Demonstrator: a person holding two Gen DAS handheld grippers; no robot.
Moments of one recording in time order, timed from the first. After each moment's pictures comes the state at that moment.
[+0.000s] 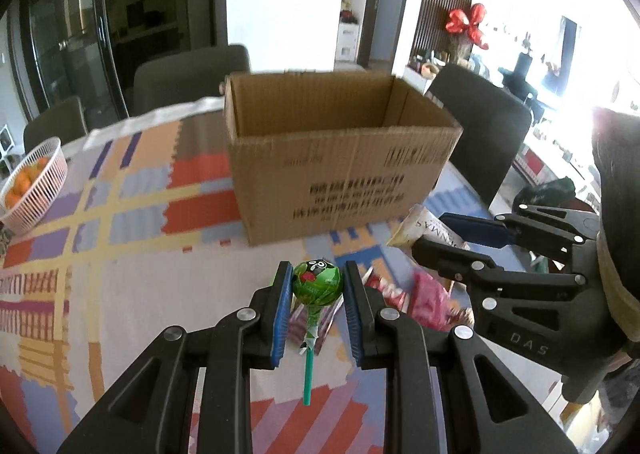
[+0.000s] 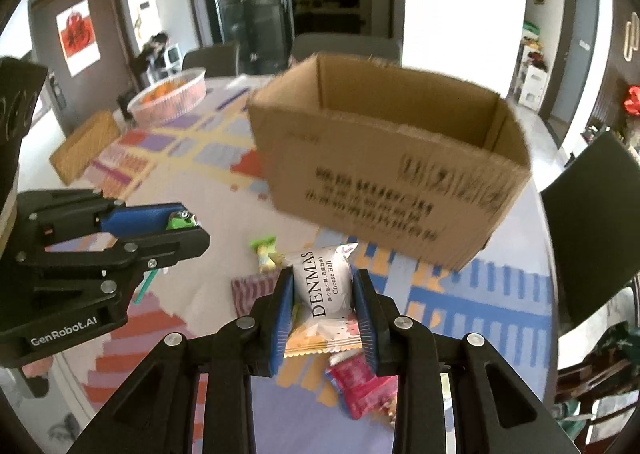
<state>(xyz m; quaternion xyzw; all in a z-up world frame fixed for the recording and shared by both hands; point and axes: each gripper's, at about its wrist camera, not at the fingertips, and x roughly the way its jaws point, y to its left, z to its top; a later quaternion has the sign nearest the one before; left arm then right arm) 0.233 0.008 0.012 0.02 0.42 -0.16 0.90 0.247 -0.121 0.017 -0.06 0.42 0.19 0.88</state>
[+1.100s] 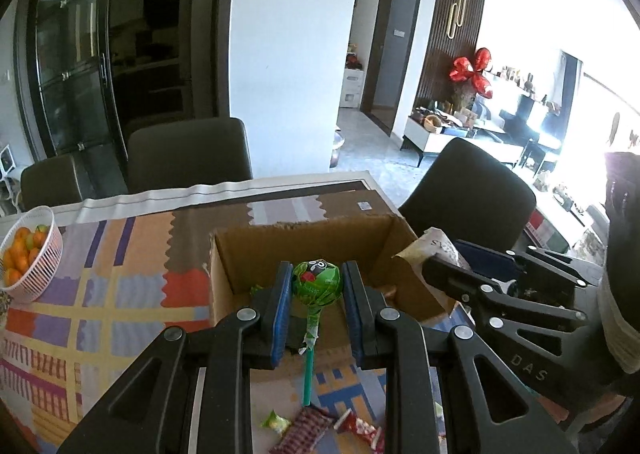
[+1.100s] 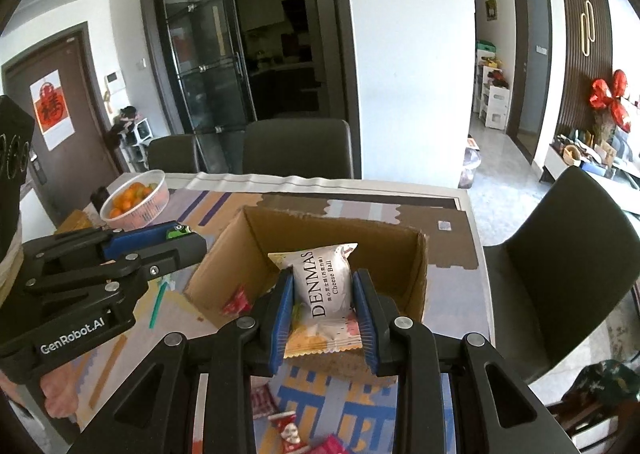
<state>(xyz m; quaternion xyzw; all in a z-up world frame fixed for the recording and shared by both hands) 0.347 -0.024 0.099 -0.01 0.36 -0.15 0.92 0.337 -0.164 0.114 0.00 0.35 0.14 0.92</state>
